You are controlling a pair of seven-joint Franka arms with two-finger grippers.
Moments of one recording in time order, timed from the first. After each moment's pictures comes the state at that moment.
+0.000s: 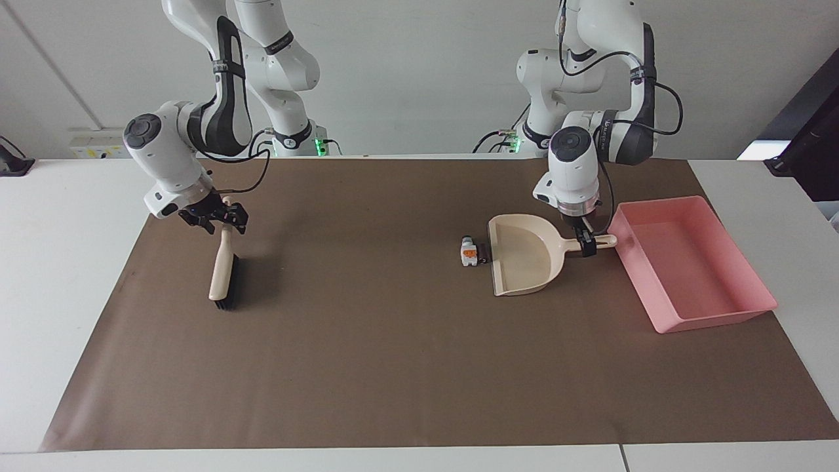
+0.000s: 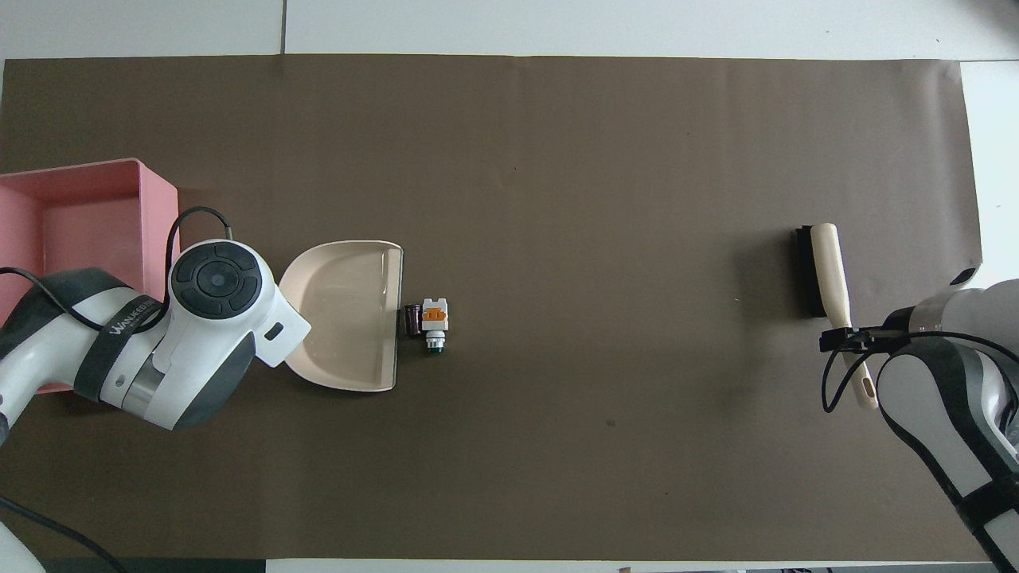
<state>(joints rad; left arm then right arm) -0.29 0.01 -0.03 -2.26 0.46 2.14 0.99 -0.16 -0.10 -0.05 -2.43 0.05 2.25 -0.18</state>
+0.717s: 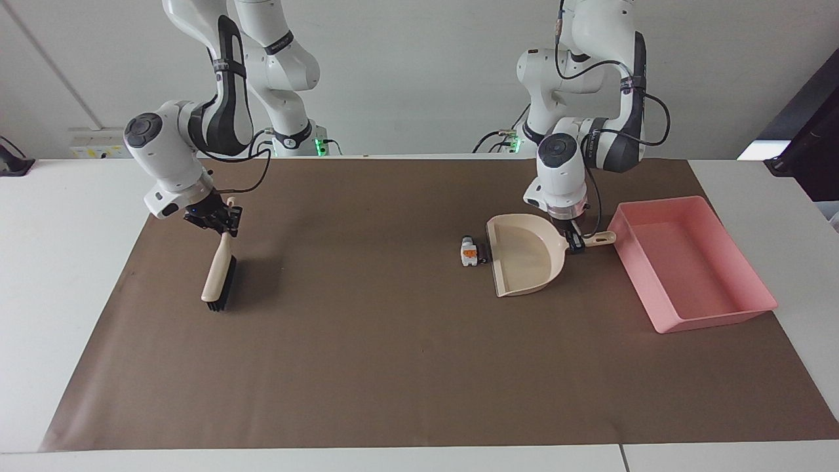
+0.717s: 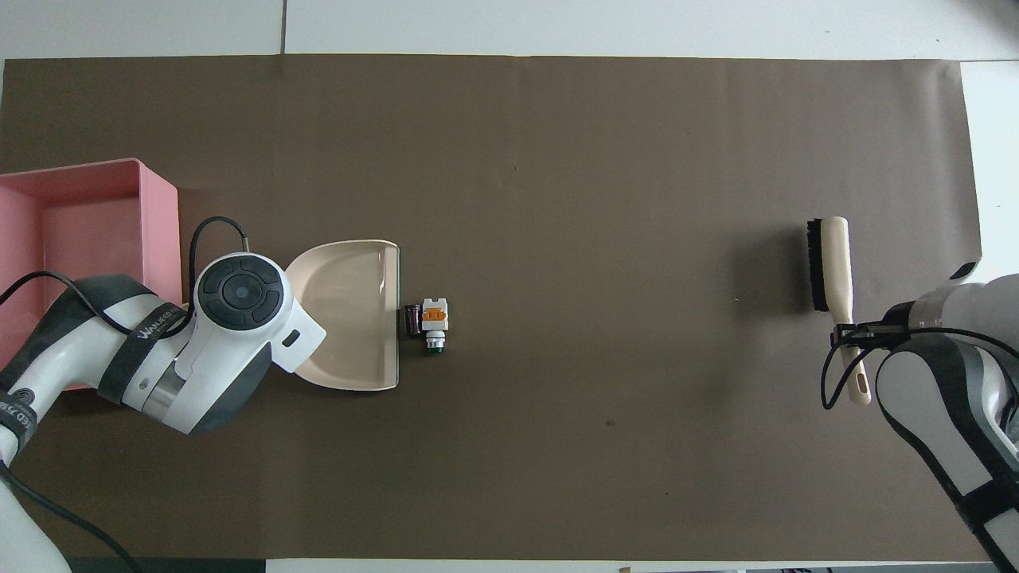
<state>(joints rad) -0.31 0.03 -0.03 -2.28 0.47 2.17 0.93 -0.15 -0.10 -0.04 -2.40 0.05 2.23 -0.18</state>
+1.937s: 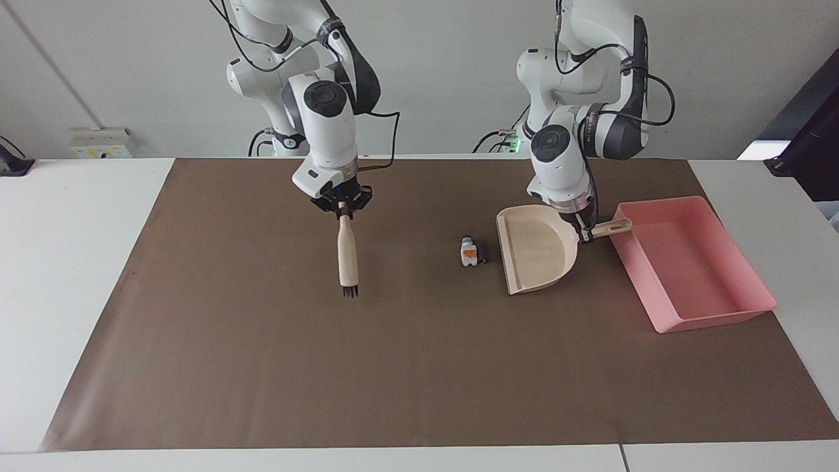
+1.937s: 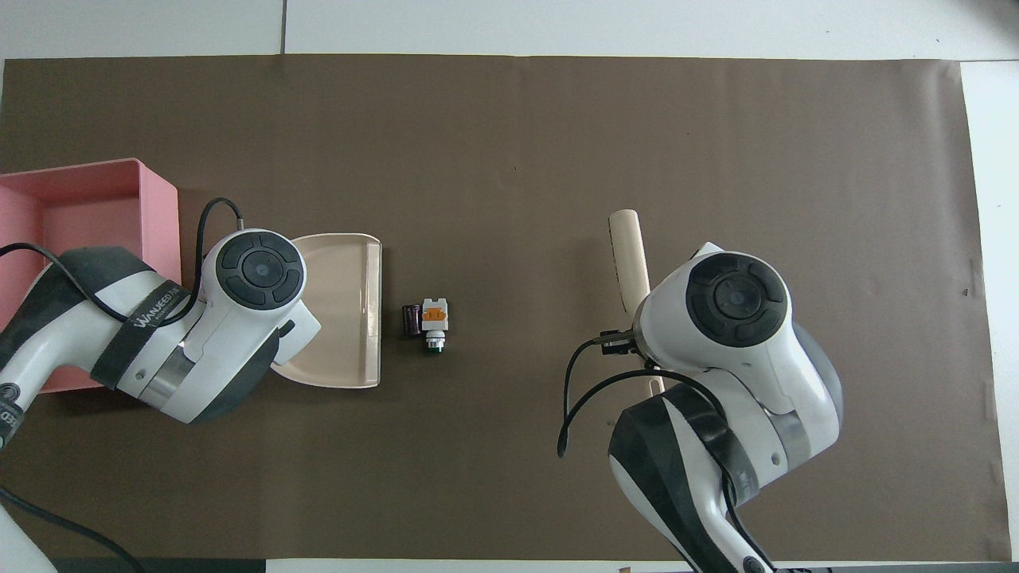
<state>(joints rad) -0.36 0.03 -0.03 -2.17 0.57 1.96 0.97 0.52 -0.03 -0.02 -2.15 -0.02 2.02 0.43</state>
